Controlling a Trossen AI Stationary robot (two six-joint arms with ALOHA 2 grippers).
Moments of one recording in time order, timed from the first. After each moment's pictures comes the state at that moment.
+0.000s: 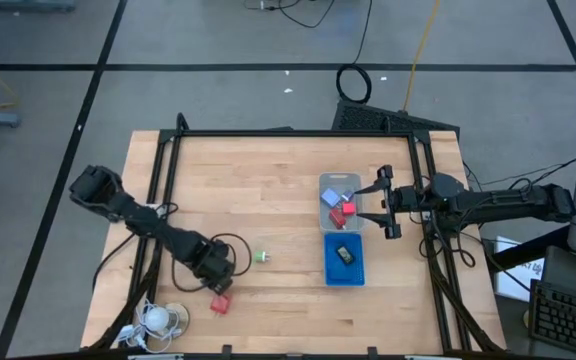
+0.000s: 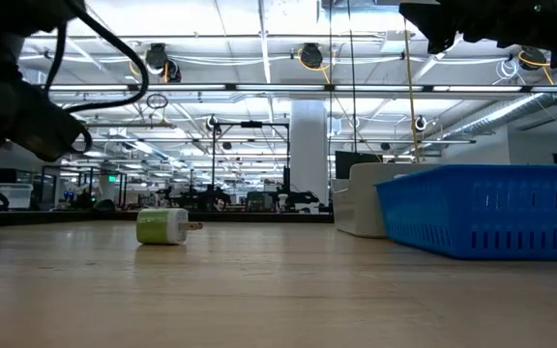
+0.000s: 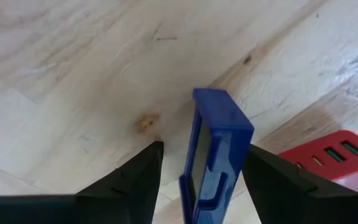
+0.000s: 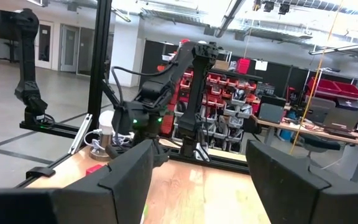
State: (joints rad) left arm -0.52 1.57 0.73 -0.66 0.26 -1.41; right arm -0.05 0.64 0.30 0.54 -0.18 -0.14
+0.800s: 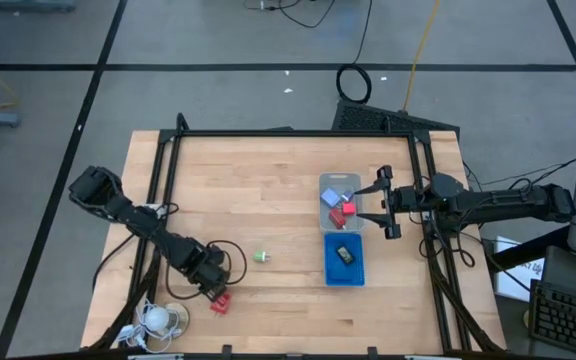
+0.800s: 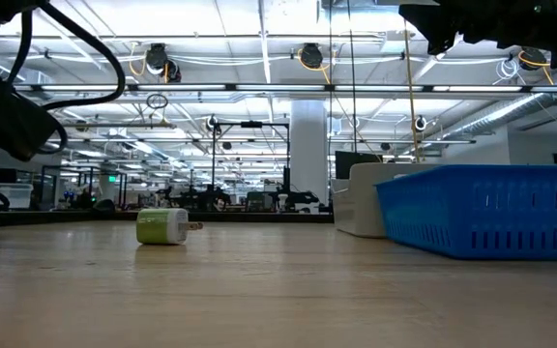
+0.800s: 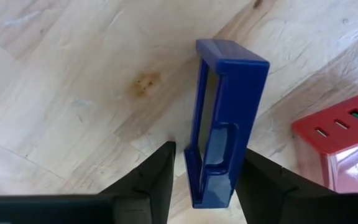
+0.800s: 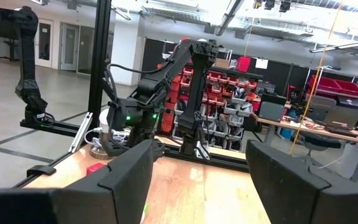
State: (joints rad) left arm -0.59 1.57 0.73 -0.65 0.23 -1.42; right arm -0.05 0.64 0.30 0.53 -0.18 -0.14
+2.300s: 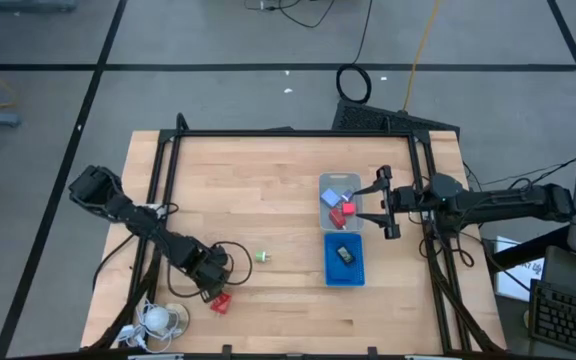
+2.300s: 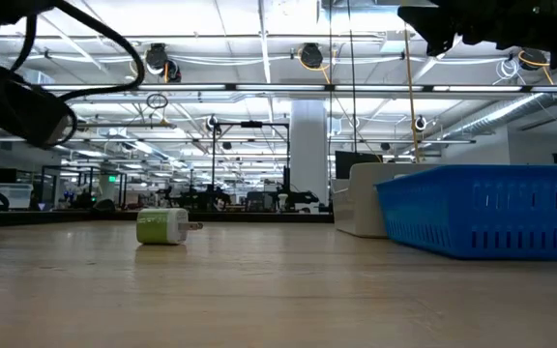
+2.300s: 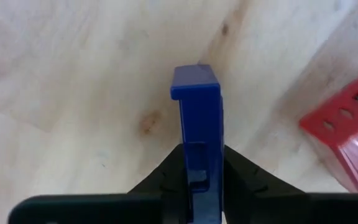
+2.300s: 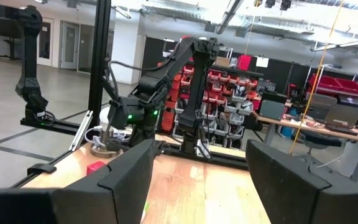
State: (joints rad) left arm -0.56 1.54 0.75 -0.68 0.10 -1.09; right arm -0.05 0.65 0.30 0.53 -0.18 -0.14
